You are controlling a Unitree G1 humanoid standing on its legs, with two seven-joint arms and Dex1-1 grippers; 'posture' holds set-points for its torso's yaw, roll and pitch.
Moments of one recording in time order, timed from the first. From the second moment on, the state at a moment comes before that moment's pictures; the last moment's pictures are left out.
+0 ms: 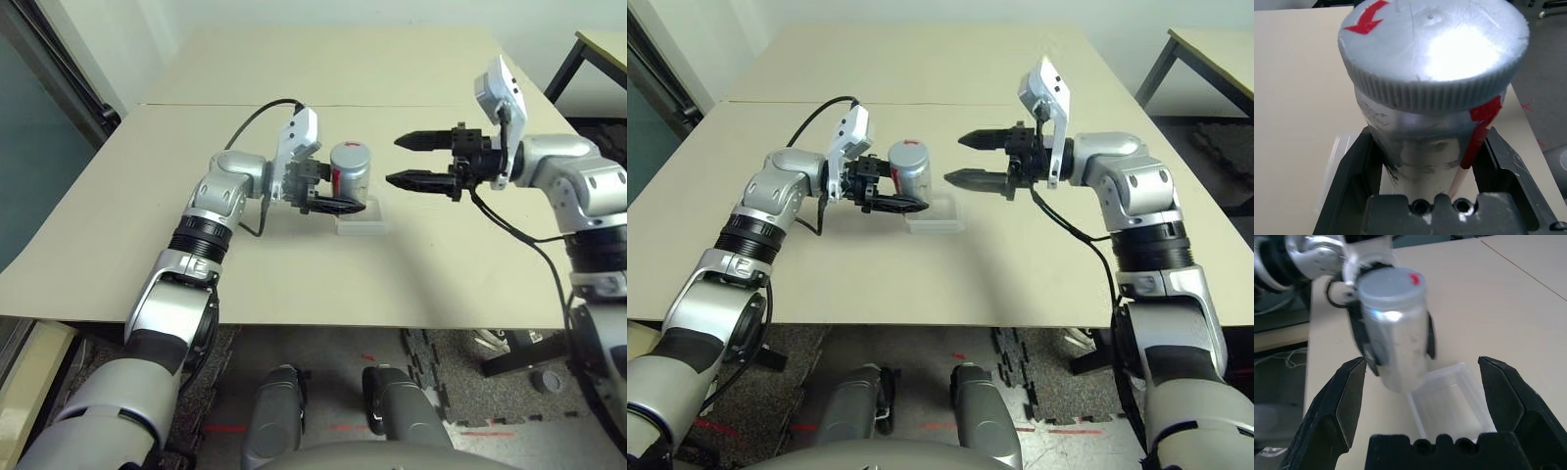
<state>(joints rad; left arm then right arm) -0.94 0.35 -0.18 0.57 -0.21 0.24 -1.37 -0.80 -0.64 0.05 0.12 0.46 0.61 1.23</state>
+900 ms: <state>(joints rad) -0.96 0.31 -0.18 0.65 -0.20 0.19 -1.36 -0.88 -0.47 0.11 0.09 0.43 0.59 1.10</state>
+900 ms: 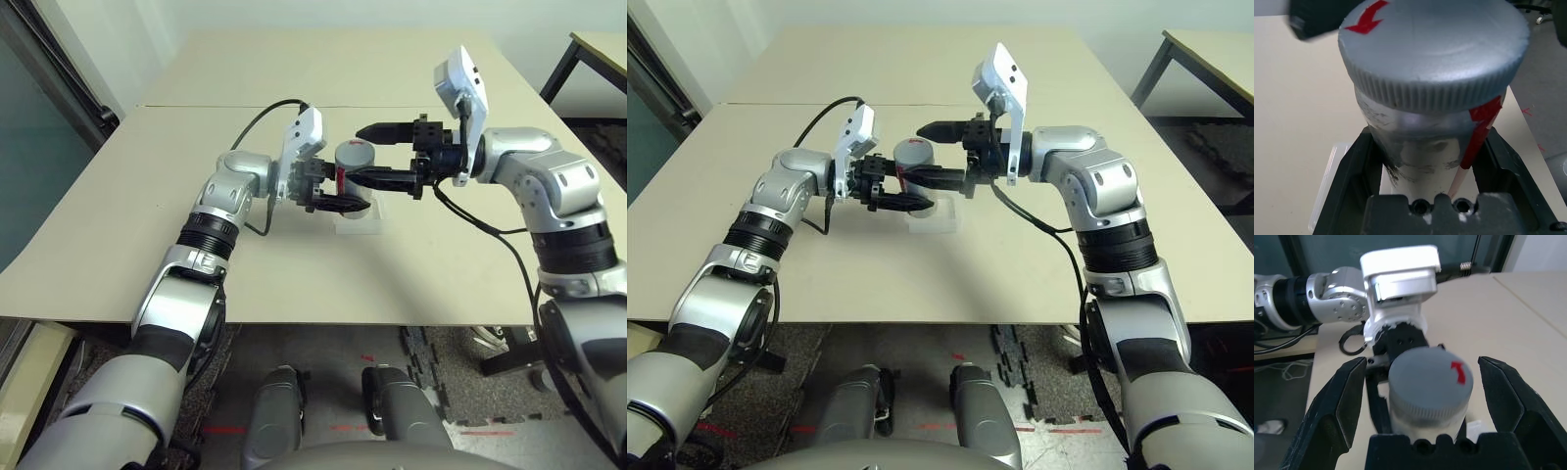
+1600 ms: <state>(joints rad) -0.96 0.31 -0.18 0.65 -0.20 0.19 -1.36 -0.90 -0.43 0.12 0.18 0.36 0.53 1.07</state>
